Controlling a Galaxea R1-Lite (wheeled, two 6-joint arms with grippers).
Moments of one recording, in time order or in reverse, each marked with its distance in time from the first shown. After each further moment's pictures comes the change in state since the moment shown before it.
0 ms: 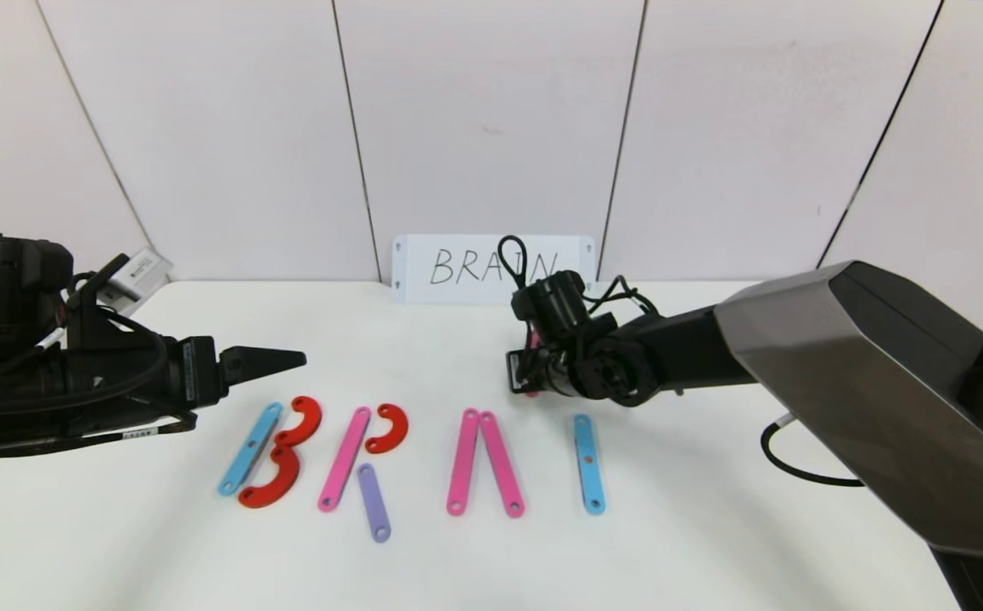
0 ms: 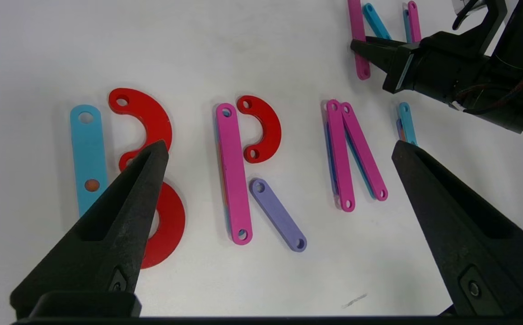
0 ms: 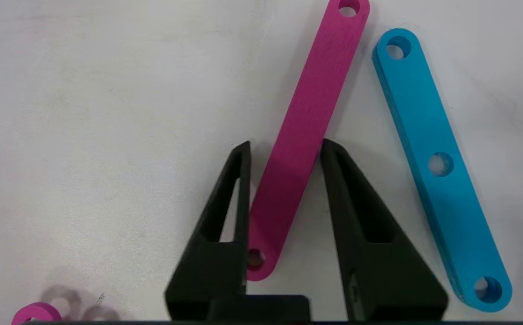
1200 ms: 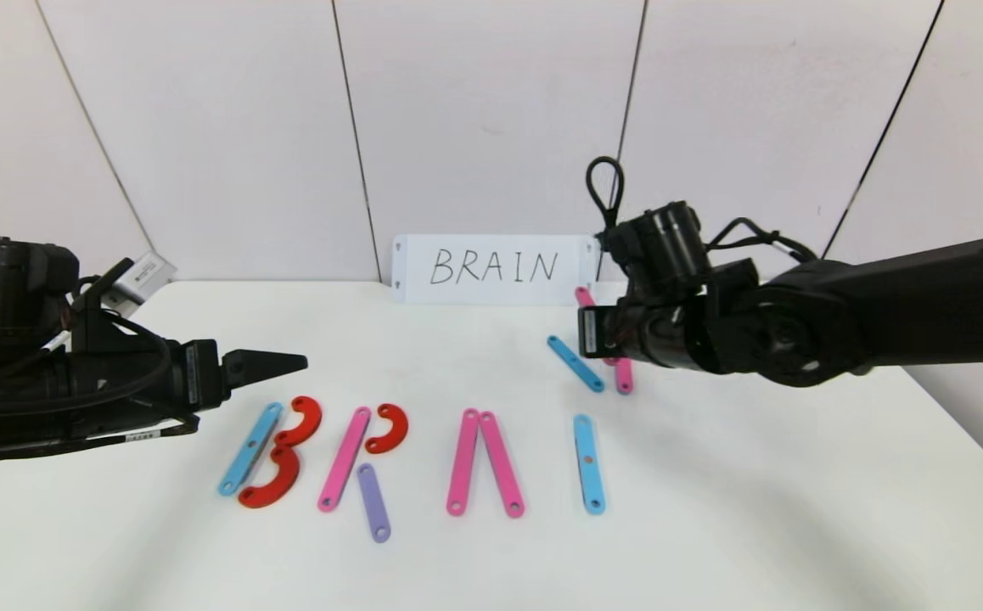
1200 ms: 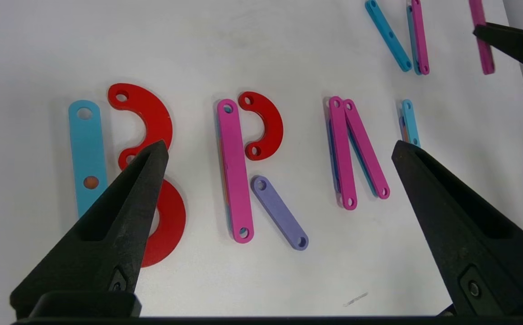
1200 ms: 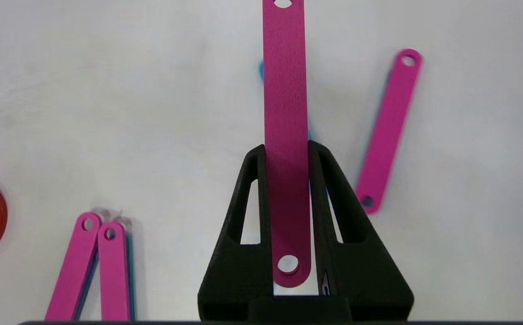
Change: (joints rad) left arm -0.003 0.009 0.005 -0.001 -0.002 0.000; right arm -0.049 -0.404 0.316 0.000 -0.042 0.020
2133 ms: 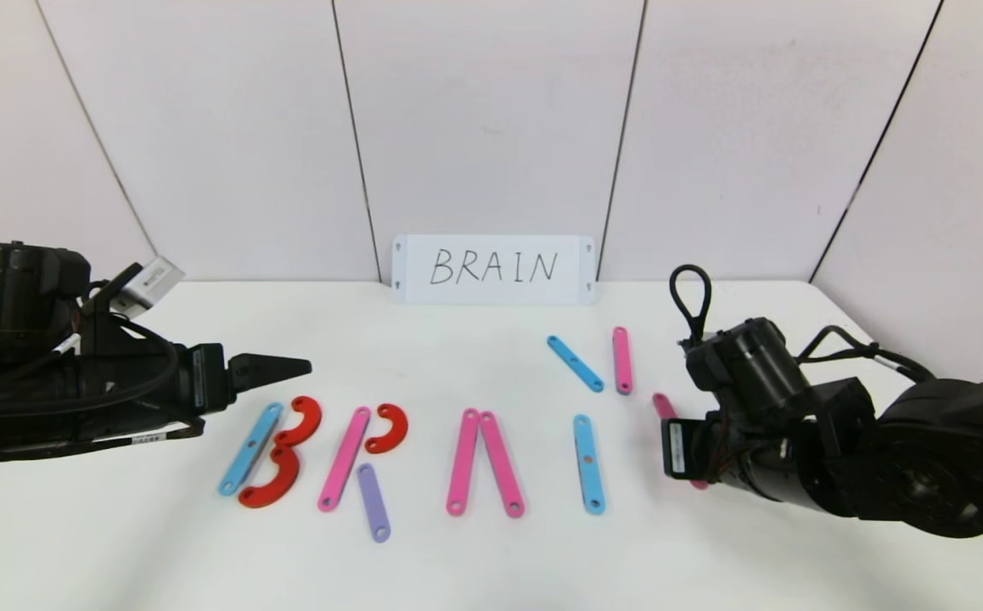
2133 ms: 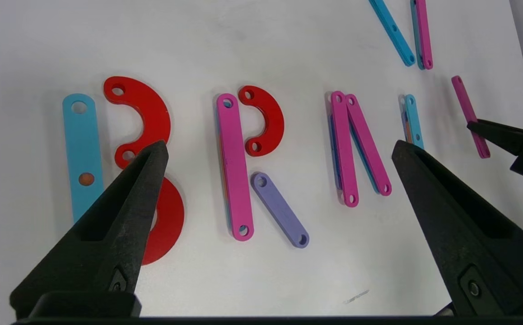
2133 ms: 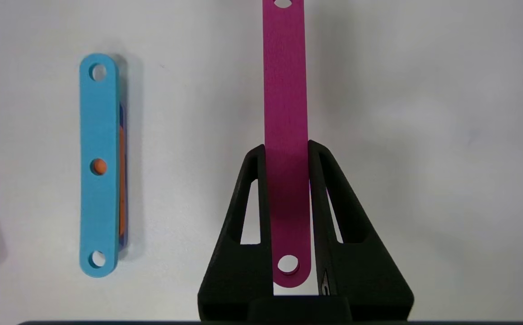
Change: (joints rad) left arm -0.008 0.015 0.001 0.001 0.002 -0.002; right arm -0.022 -0.173 0.513 -0.091 -0.018 0.145
